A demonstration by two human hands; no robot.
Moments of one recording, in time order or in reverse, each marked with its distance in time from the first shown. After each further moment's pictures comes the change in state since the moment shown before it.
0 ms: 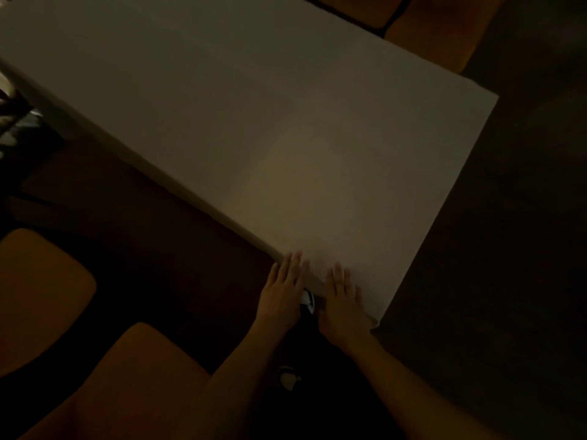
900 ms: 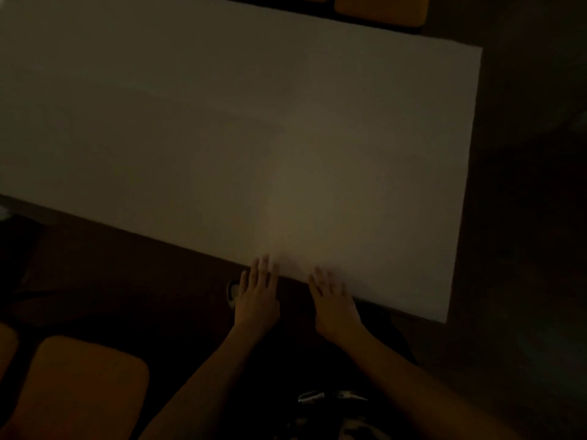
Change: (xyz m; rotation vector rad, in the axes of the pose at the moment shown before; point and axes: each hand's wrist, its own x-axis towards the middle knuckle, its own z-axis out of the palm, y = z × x) left_hand 0.059 -0.192 -0.072 0.183 -0.134 0.058; right_hand 0.093 -0.145 -0.037 -0.018 -0.177 0.081
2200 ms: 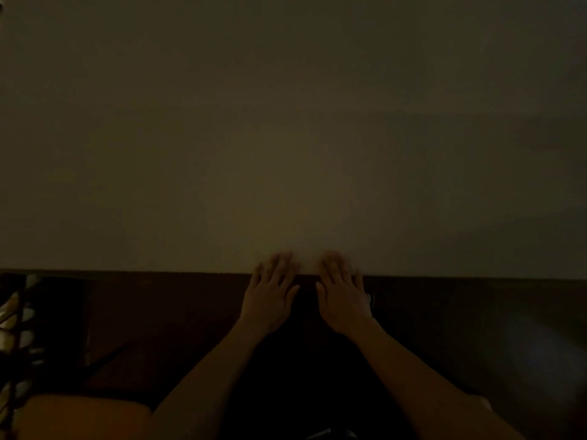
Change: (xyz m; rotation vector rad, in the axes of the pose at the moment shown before) left_hand 0.087 -0.471 -0.051 0.053 -0.050 0.396; right_hand 0.229 -0.402 -0.072 0.336 0.147 0.302
